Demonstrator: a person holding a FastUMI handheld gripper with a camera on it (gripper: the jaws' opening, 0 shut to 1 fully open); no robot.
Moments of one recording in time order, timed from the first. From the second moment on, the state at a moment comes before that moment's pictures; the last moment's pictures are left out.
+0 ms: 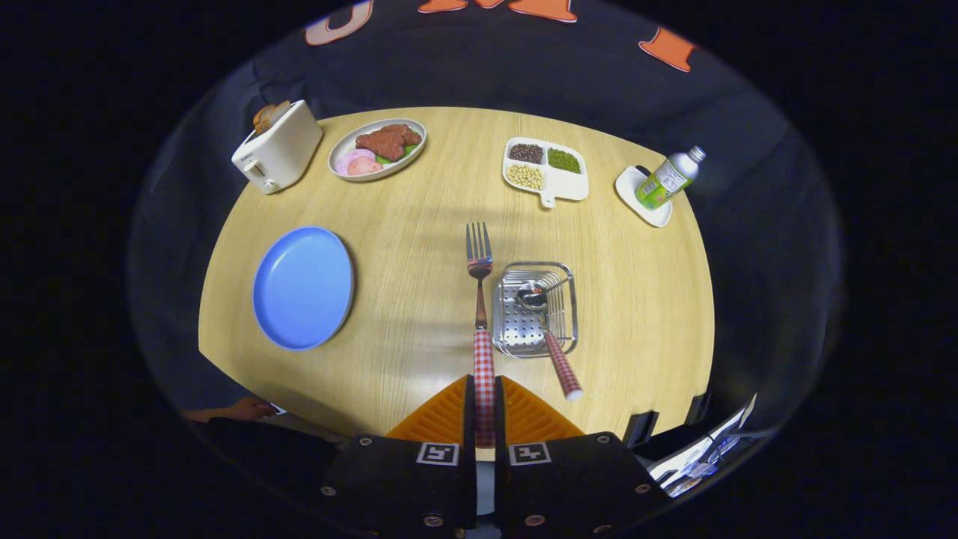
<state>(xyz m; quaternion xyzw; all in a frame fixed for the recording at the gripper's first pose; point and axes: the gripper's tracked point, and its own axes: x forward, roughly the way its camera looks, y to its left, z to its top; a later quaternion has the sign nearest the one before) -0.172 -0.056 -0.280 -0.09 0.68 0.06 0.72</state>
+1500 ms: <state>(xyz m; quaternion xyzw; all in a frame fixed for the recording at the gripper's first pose) -0.157 -0.084 -0.296 -0.06 0.84 0.08 0.53</state>
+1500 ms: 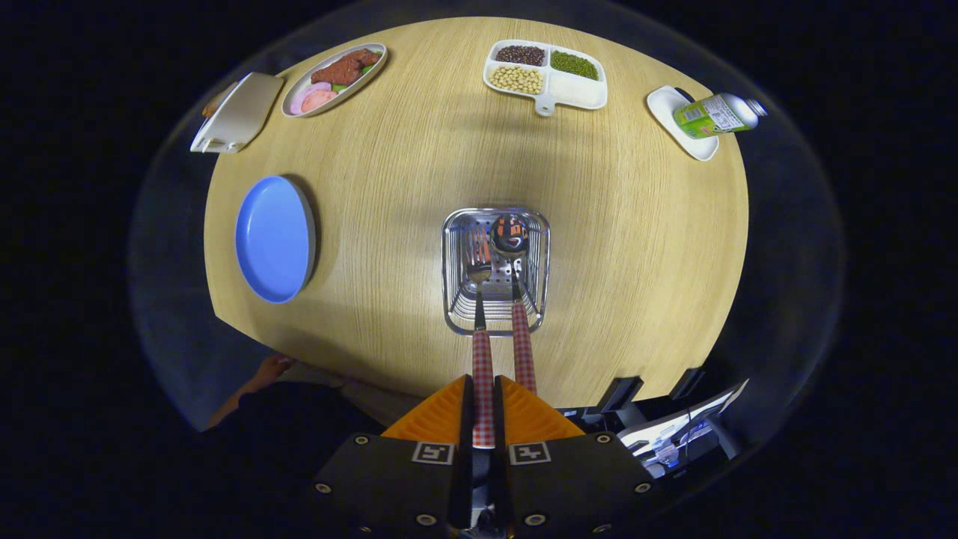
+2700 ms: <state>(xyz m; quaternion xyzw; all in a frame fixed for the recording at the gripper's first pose) 0.014 -0.083 -0.167 0.01 0.43 0.03 0.90</state>
